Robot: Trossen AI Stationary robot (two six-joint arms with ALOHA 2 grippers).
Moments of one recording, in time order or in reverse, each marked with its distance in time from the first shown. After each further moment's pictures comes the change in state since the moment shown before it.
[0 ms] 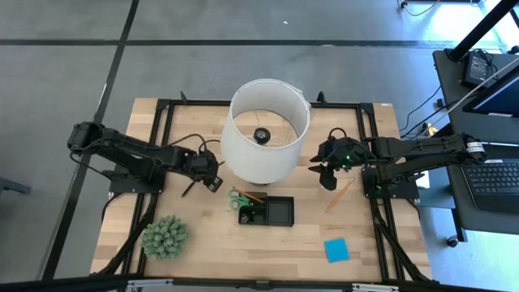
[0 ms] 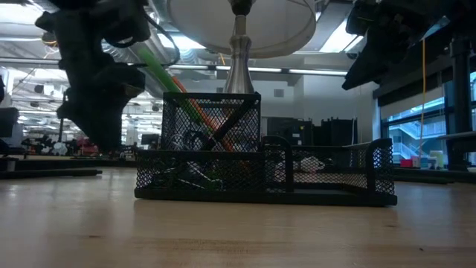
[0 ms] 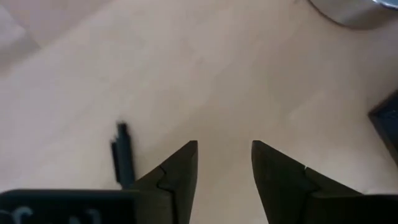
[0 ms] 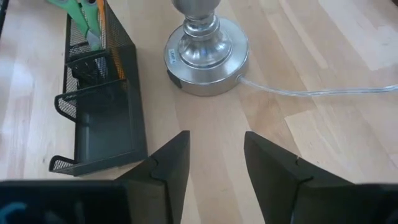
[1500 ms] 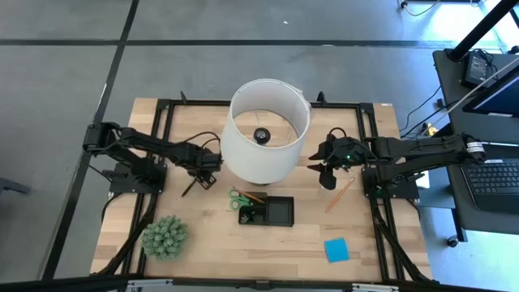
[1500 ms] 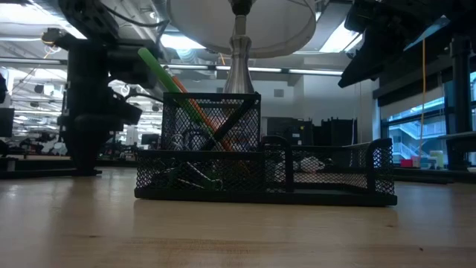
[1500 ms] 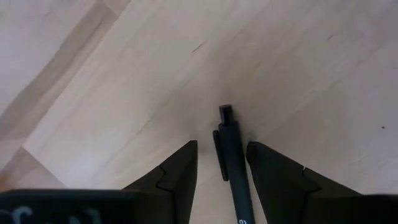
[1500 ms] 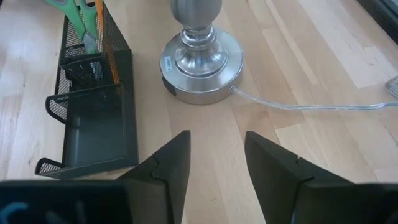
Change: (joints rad) left arm 0.145 0.197 0.003 -0.143 0.020 0.251; right arm 0.000 0.001 0.000 0.027 0.028 -0.060
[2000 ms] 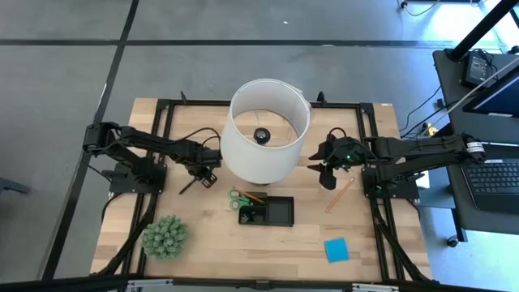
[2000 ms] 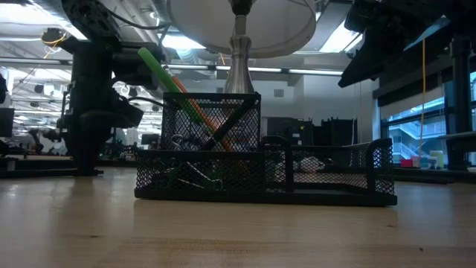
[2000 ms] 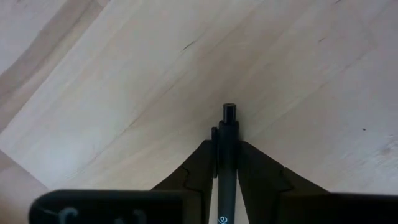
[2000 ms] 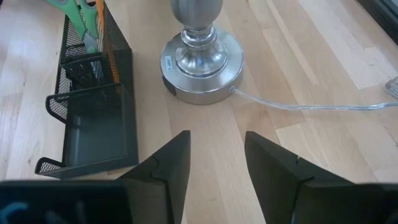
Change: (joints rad) left arm 0.045 0.001 -0.001 0.016 0.083 0.005; right arm 0.000 0.000 0.000 0.000 -0.001 -0.005
